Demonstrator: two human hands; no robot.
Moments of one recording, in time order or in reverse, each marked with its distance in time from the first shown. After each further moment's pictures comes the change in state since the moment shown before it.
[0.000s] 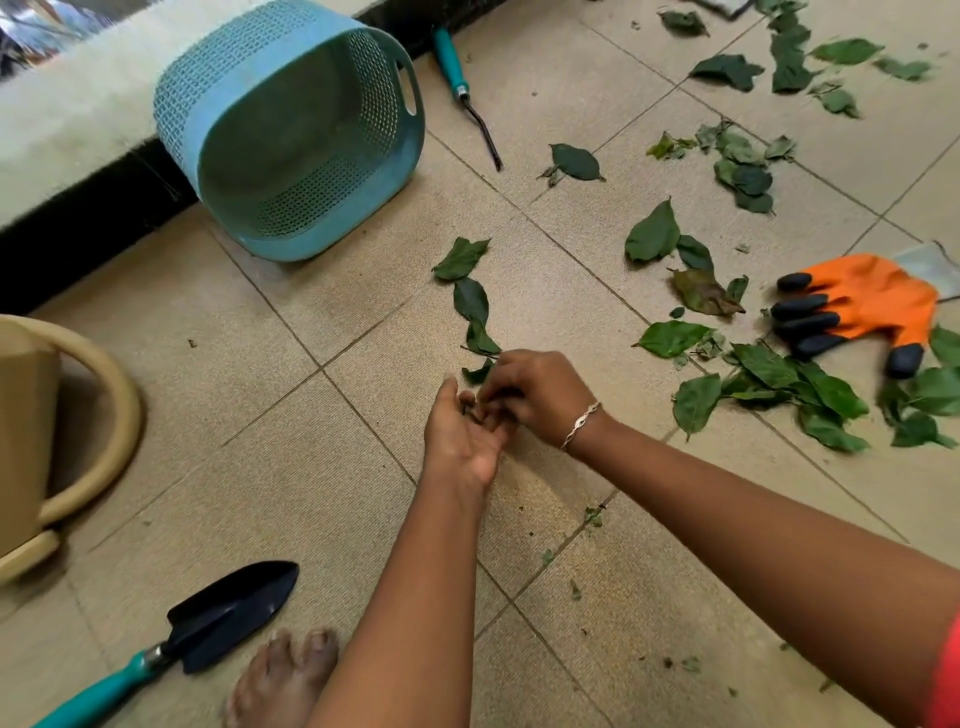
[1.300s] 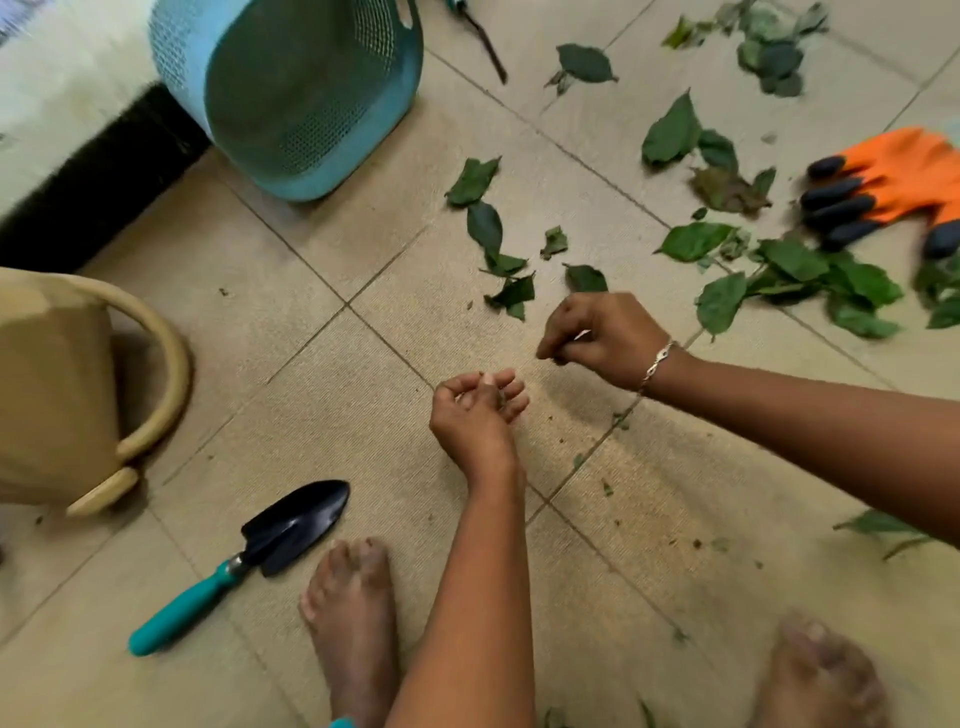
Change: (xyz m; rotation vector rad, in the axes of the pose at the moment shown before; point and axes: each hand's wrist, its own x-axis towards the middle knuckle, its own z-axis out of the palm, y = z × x) left_hand -0.051 -0.034 -0.051 0.432 0.285 0.531; right_hand -0.051 -0.013 -0.021 0.154 -0.048 0.146
